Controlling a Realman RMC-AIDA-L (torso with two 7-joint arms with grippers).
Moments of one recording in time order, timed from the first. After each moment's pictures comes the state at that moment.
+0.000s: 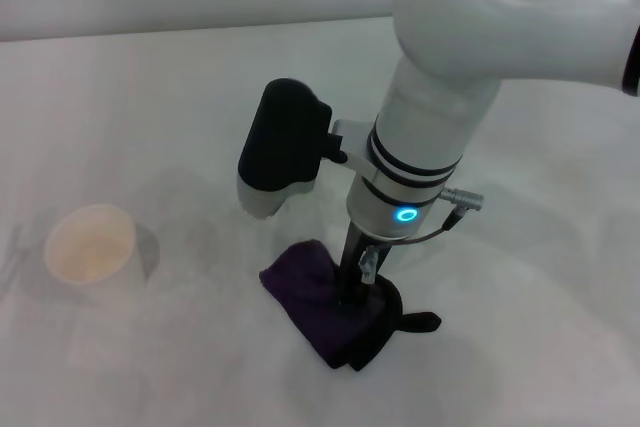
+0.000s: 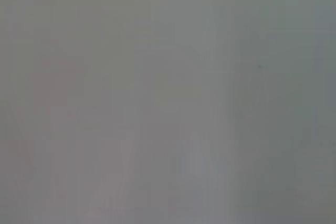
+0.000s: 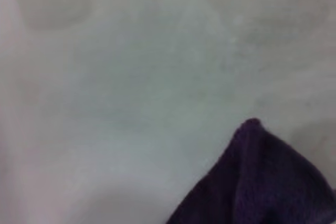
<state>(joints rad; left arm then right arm) -0.19 -2.08 1.06 0.00 0.55 1.53 -0.15 0.98 2.03 -2.11 -0.89 -2.19 -1.25 2.66</state>
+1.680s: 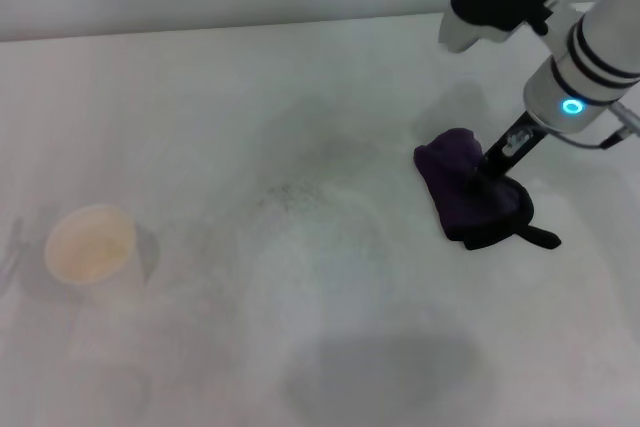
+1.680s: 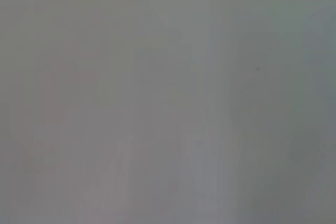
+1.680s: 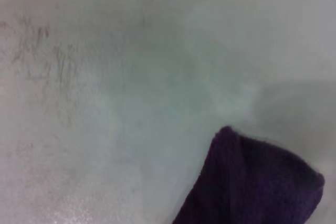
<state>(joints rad) -0.20 -2.08 1.06 0.01 0.55 1.53 -0.14 0.75 2.01 -1.42 -0.91 -2.68 -1.32 2.64</state>
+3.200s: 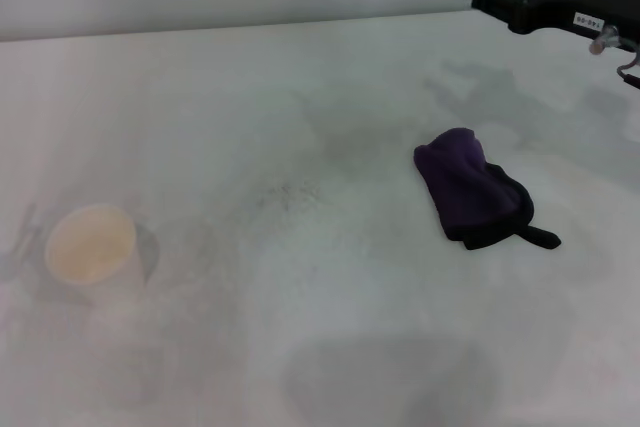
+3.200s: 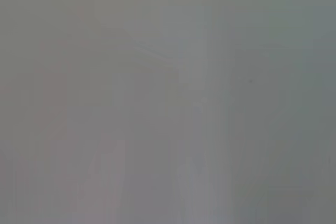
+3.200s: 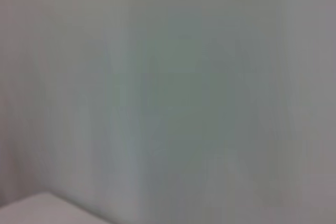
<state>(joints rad) -0.24 -2.08 1.06 0.01 0.55 1.53 -0.14 0.43 2.01 -0.90 -0.75 -1.48 -1.20 1.36</state>
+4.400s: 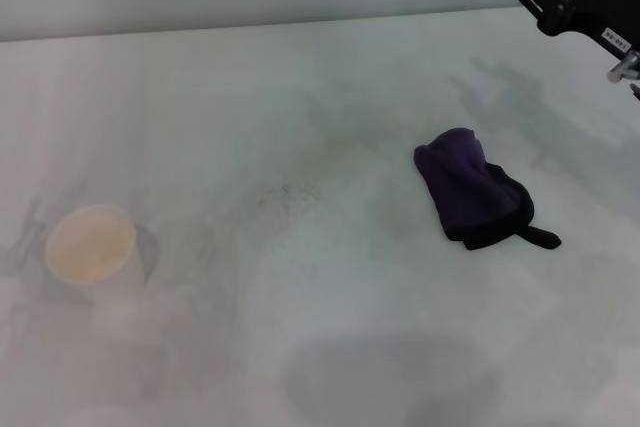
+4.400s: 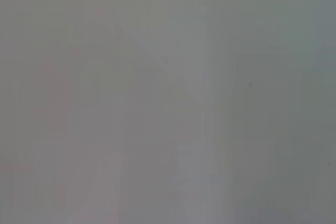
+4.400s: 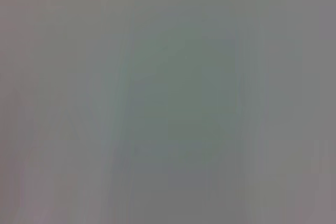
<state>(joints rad) -0.25 -2.08 1.06 0.01 0.55 1.52 -0.14 0.42 2.02 -0.89 -0.42 -1.07 -1.35 0.78</state>
